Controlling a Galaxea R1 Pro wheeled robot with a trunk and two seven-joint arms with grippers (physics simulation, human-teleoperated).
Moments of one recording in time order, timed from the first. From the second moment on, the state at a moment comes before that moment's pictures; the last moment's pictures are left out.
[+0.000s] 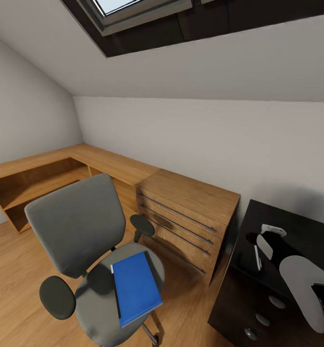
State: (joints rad) left arm -0.16 0.12 -0.03 -0.43 0.61 -0.17 0.44; right arm -0.97 -0.25 -0.06 -0.28 -0.22 0.33 -0.25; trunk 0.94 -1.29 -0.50
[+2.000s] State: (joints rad) left arm -0.16 0.12 0.00 -0.41 0.62 -0.22 0.44; right arm -0.56 0.03 0.03 -1.10 -0.19 0.62 -0.41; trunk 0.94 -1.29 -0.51
